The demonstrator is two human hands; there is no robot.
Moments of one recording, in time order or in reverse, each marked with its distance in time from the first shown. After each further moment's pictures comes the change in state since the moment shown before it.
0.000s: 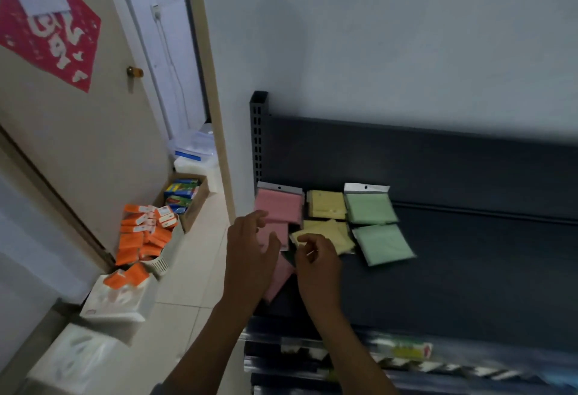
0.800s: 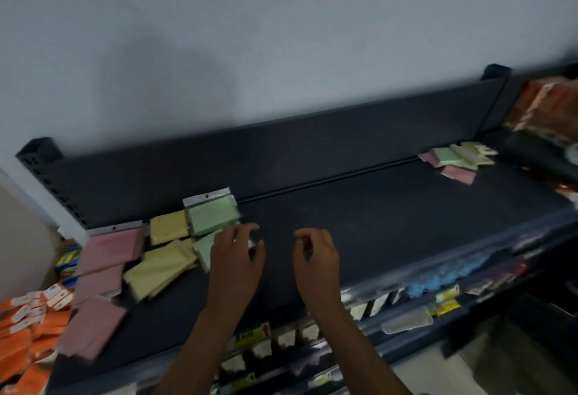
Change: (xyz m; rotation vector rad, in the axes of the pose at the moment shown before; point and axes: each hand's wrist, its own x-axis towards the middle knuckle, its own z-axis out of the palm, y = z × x) left_hand -0.066 0.151 0.205 0.253 -0.265 0.404; right_hand 0.015 0.085 -0.279 -0.171 0.358 -0.051
